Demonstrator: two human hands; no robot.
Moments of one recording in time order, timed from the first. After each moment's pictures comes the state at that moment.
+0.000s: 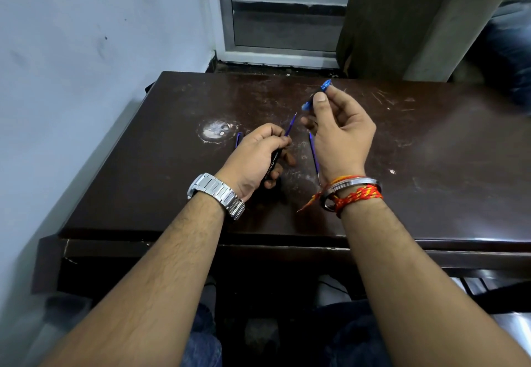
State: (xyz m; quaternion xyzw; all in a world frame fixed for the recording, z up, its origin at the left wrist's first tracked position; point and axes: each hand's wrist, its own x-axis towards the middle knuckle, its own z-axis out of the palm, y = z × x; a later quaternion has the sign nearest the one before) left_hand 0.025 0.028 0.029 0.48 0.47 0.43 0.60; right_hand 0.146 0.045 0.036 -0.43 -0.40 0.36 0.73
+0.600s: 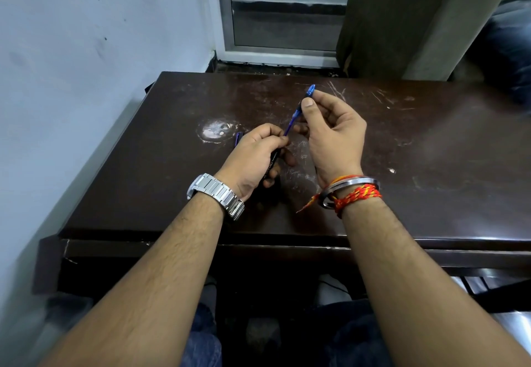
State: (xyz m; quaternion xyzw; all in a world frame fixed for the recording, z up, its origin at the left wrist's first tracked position) left_hand 0.024 0.028 0.028 0.48 0.47 0.44 0.60; right_hand 0.146 0.042 0.037 -0.45 -0.44 0.38 0.67
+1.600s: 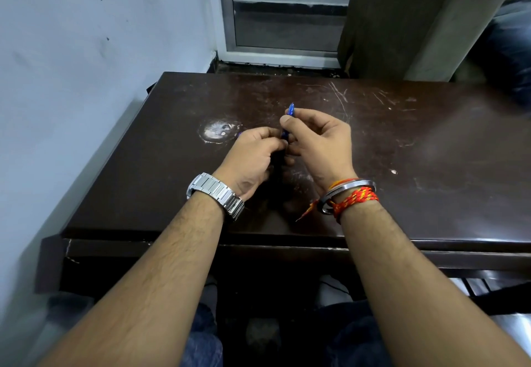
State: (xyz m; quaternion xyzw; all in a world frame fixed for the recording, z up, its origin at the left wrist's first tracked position) left_hand 0.025 0.028 0.032 0.42 0.44 0.47 0.63; right_hand 0.138 0.035 0.034 -0.47 -0.45 0.46 0.60
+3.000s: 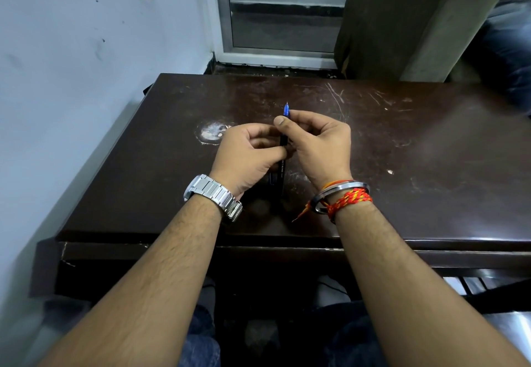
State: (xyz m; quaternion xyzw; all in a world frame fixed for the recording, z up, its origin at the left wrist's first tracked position) left_hand 0.015 0.031 0.022 0.52 0.49 0.50 0.48; right_hand 0.140 0.036 0.034 -0.49 -0.48 0.39 0.61
